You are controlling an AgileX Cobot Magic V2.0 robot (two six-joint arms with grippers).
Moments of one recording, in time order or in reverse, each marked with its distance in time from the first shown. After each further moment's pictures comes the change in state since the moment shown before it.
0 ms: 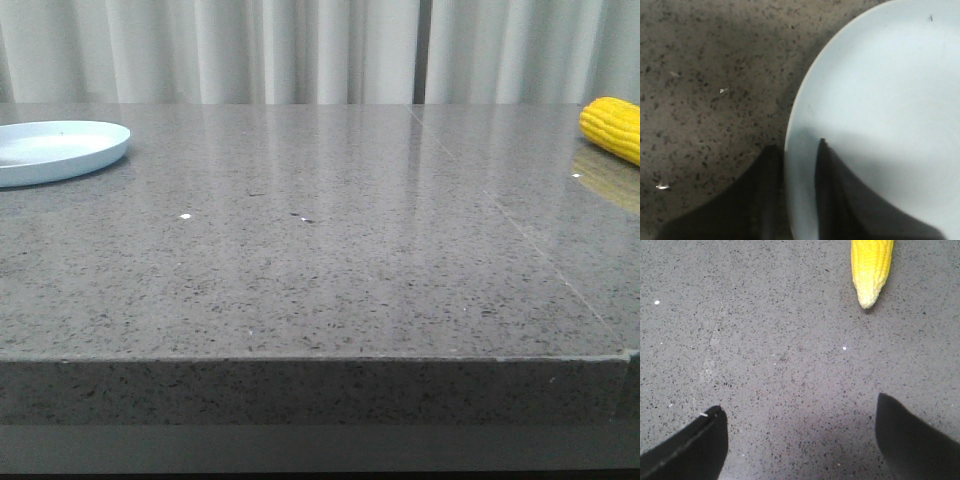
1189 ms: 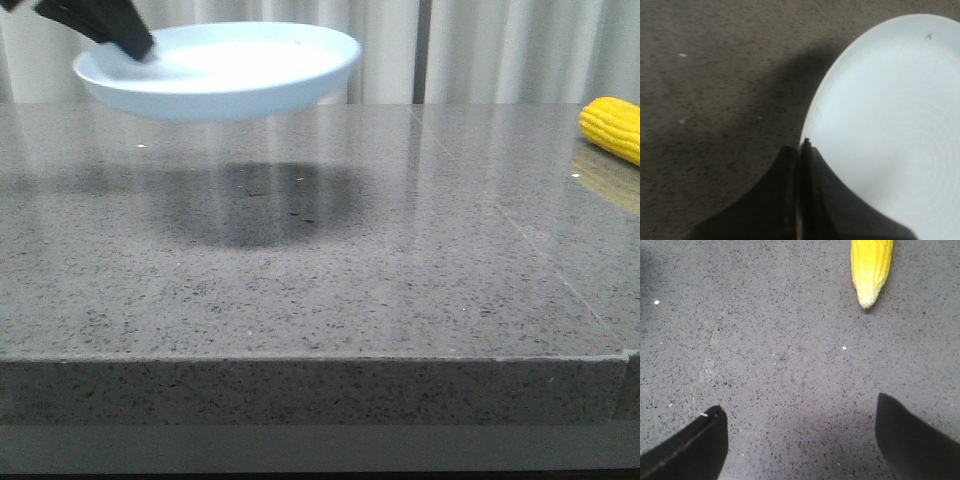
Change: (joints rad) left arm -0.391 -0.160 -0.075 -0.228 0.277 0.293; right arm 0.000 0.000 0.000 0.000 0.000 0.000
